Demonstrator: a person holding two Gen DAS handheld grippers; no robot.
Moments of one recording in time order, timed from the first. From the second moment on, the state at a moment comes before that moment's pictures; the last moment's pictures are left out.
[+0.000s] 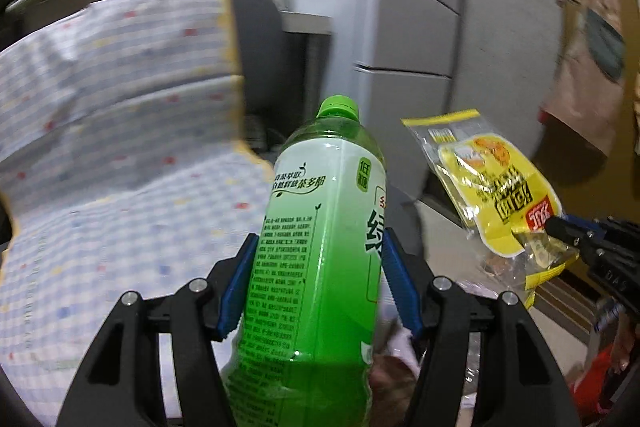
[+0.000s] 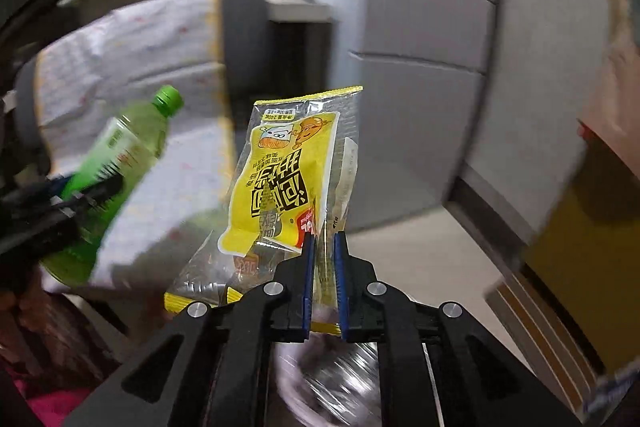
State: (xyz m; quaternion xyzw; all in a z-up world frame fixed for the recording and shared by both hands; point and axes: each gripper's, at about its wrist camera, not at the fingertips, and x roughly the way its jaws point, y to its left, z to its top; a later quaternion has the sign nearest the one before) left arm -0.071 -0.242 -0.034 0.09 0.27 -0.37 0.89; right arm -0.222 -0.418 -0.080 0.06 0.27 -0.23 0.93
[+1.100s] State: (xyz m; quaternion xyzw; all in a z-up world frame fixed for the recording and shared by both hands) left arm -0.154 -0.367 -0.059 0.17 0.27 -0.53 0.79; right arm -0.303 -0.490 -0.078 0.17 0.18 -0.34 0.91
